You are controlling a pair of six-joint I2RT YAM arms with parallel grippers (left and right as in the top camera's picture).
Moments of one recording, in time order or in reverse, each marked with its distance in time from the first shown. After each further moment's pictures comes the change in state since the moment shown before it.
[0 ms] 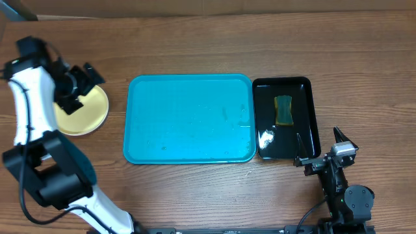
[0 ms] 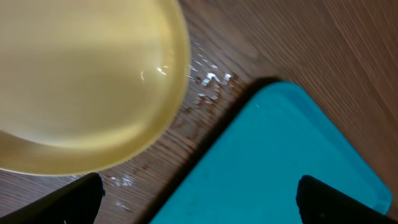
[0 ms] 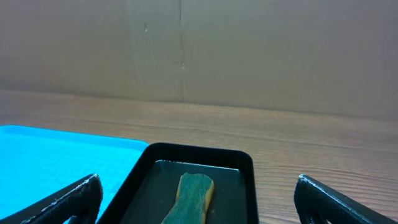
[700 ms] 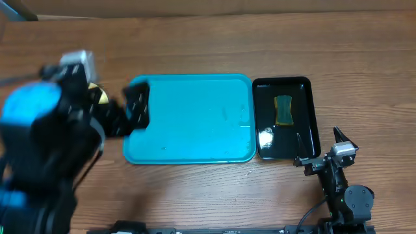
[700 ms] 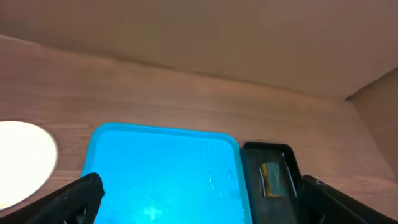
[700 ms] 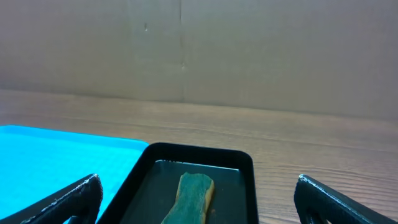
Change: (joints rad) left arm -0.509 -0.908 -0.018 -0.047 -0.116 0.017; right arm 0.000 0.000 0.000 0.000 0.000 0.000
